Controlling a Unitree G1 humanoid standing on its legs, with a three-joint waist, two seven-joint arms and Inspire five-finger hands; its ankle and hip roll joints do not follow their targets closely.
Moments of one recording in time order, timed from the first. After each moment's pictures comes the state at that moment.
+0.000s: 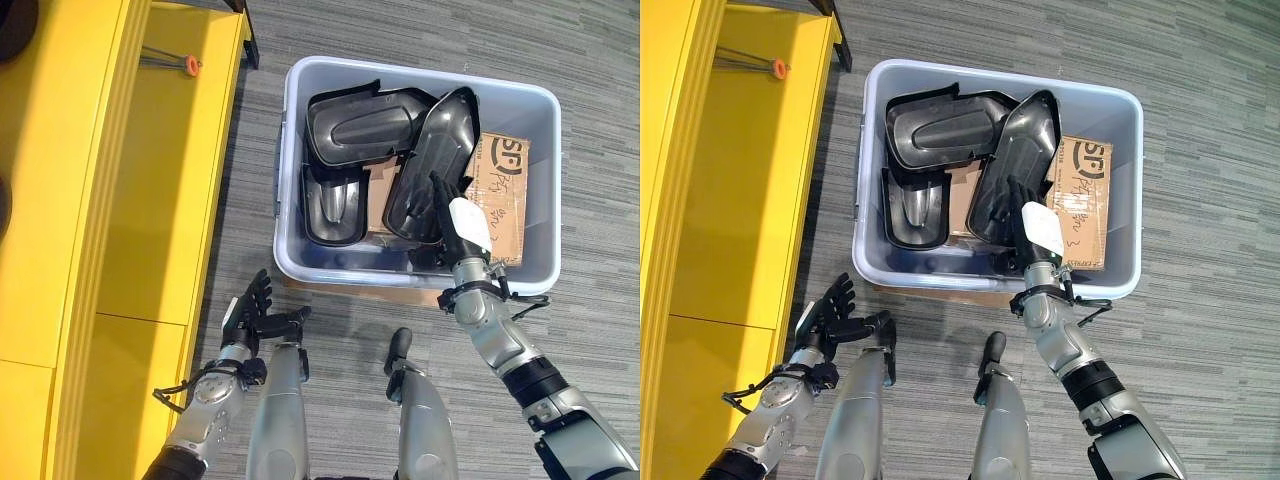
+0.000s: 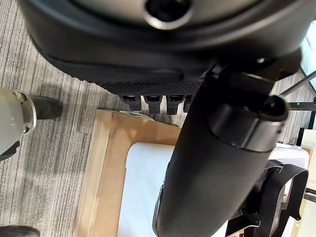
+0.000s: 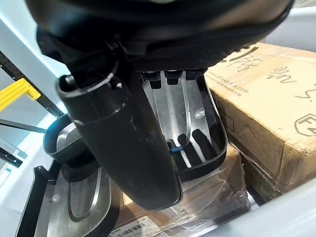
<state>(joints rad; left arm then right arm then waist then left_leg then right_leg) -0.06 0.45 -0.28 0.29 -0.58 -0.13 0.16 -0.52 -0.46 0.38 0.33 -0.39 0.14 -0.37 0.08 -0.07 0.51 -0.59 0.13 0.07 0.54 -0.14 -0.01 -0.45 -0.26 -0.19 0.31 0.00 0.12</state>
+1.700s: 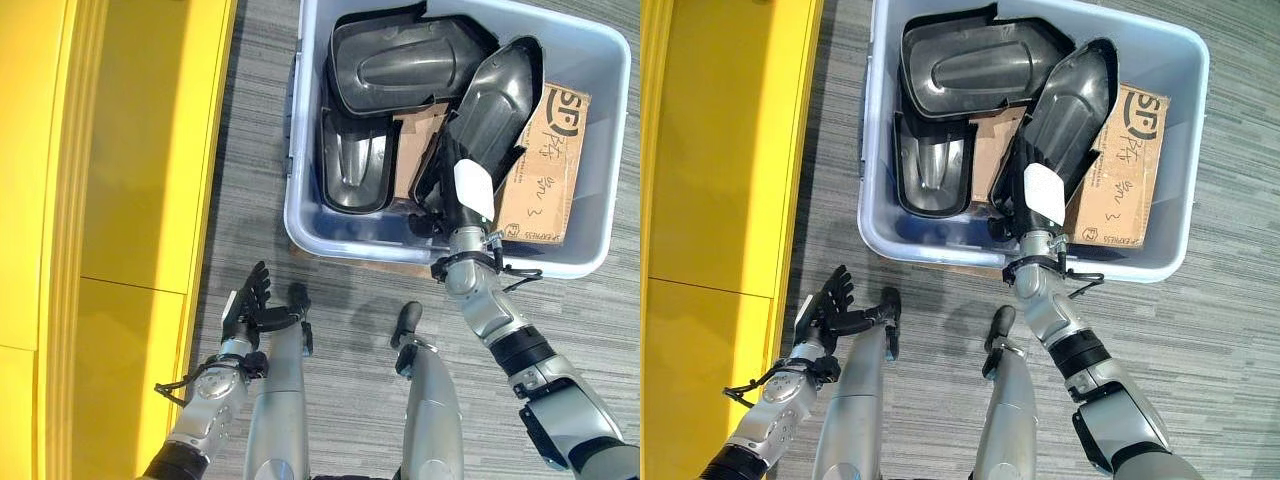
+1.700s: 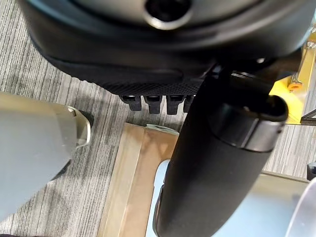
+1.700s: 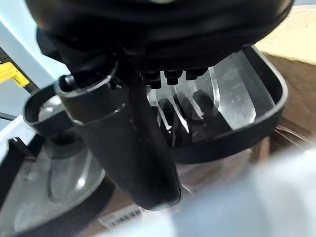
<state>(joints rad) -0.08 0.45 -0.29 0.25 -0.59 -0.13 0.22 -0.69 -0.41 0.38 0.45 -0.39 0.18 -0.47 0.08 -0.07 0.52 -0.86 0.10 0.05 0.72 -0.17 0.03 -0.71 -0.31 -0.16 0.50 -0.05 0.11</state>
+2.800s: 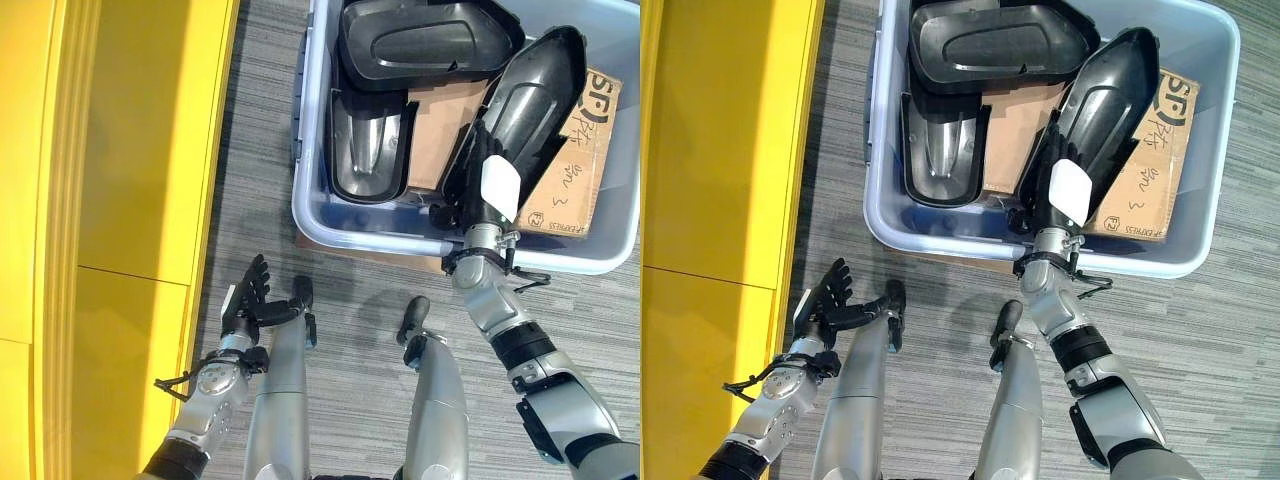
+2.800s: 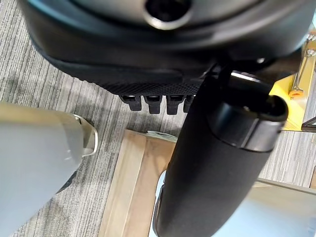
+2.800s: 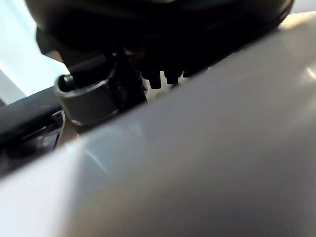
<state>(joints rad) -0.10 0.45 -0.29 0.23 -0.59 -0.13 0.24 -0.72 -0.40 0.30 0.50 -0.35 0.22 -0.60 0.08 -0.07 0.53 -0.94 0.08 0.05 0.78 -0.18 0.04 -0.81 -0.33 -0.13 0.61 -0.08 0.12</state>
